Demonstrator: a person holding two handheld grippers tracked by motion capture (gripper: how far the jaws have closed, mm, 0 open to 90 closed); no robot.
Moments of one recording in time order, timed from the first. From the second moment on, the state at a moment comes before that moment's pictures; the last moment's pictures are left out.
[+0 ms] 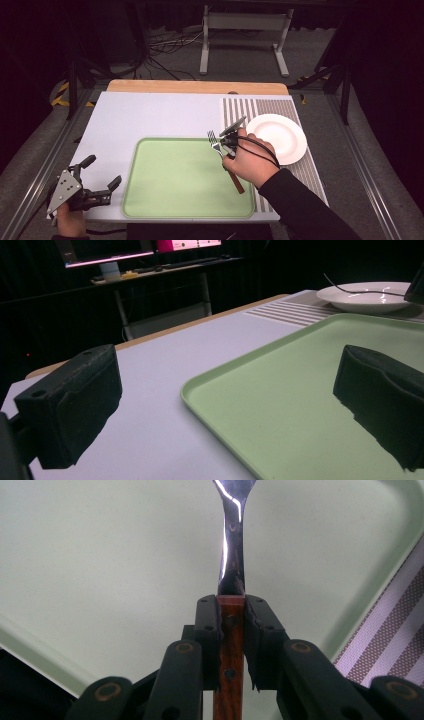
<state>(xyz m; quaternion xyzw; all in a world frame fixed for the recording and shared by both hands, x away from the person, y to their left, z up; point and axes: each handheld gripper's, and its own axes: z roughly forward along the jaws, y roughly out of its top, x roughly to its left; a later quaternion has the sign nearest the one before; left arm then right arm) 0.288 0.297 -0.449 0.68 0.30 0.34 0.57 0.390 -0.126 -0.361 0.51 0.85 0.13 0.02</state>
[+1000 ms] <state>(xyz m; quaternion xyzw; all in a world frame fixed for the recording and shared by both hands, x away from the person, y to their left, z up) 0.289 0.297 -0.449 0.69 0.30 0.34 0.57 0.390 -0.123 -0.407 0.54 0.84 0.06 -0.02</state>
